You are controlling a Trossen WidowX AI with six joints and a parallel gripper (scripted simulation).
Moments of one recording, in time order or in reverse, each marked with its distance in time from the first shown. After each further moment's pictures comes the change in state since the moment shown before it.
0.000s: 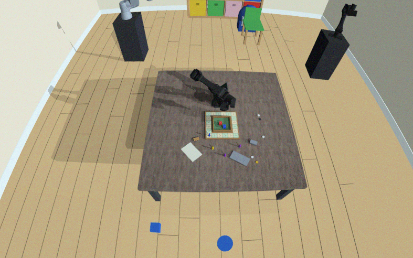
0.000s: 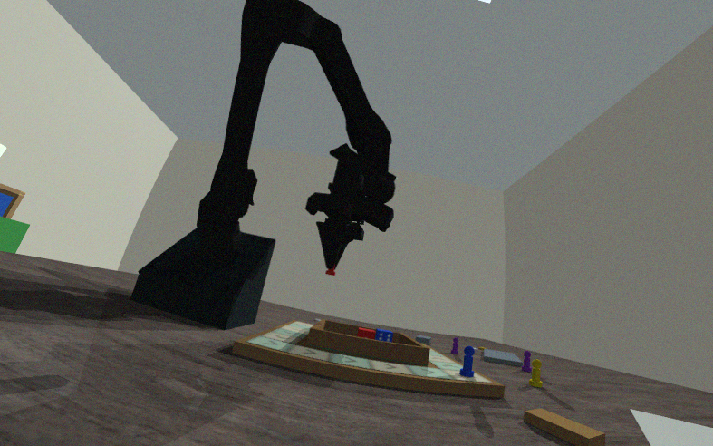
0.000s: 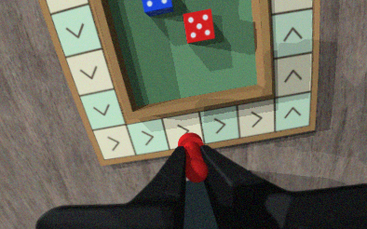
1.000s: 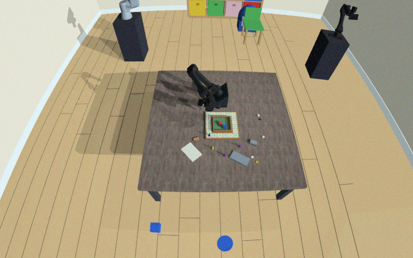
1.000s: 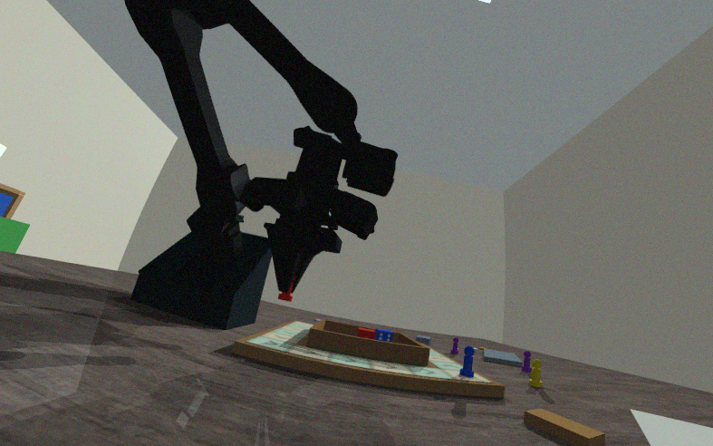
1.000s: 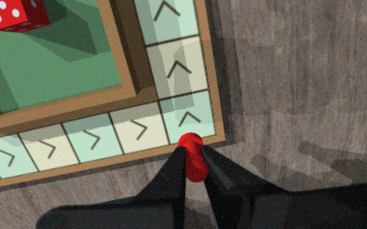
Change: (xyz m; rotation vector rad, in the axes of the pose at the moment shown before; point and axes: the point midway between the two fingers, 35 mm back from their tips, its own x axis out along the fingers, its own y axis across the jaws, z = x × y) arm 0.041 -0.127 -0.012 0.015 -0.008 -0.078
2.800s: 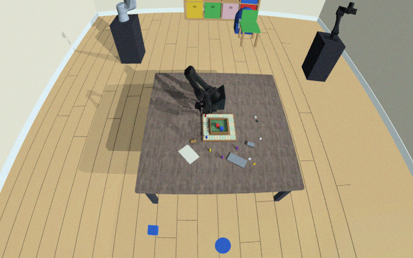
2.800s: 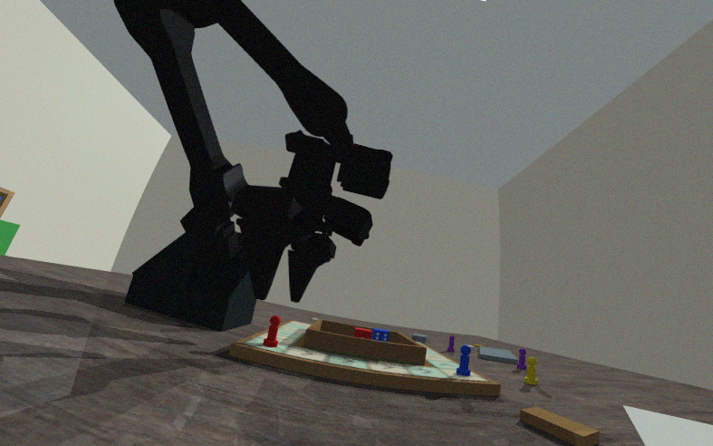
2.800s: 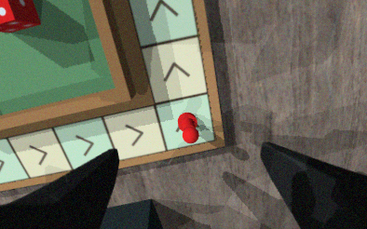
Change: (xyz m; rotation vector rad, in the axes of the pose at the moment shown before) arm 0.009 -0.002 0.000 -0.006 -0.009 -0.005
